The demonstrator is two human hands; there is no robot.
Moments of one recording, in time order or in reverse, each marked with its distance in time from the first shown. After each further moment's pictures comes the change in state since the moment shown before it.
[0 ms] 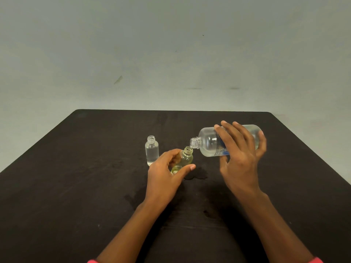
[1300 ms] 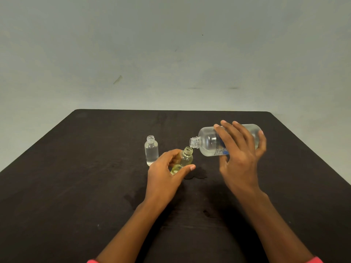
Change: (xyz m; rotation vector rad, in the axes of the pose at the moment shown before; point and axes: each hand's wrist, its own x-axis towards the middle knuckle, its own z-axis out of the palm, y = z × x) left_hand -0.001 -0.002 0.000 0.012 -0.016 -0.008; right_hand 0.000 0.000 0.000 -0.006 0.011 -0.003
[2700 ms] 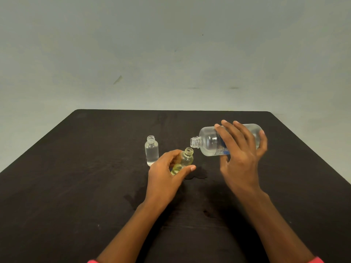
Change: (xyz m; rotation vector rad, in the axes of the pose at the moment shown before) left_hand 0.000 0.003 0.000 0.000 -0.014 -0.019; right_hand 0.001 0.000 -0.001 -0.002 0.008 0.000
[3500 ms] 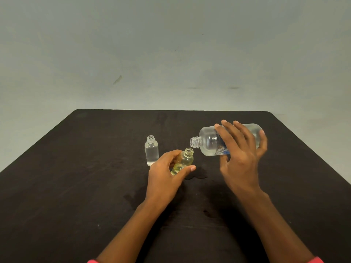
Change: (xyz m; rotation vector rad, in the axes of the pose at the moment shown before) left_hand 0.000 -0.002 0.000 0.002 -0.004 0.012; right_hand 0.000 0.000 0.000 -0.006 -0.002 0.001
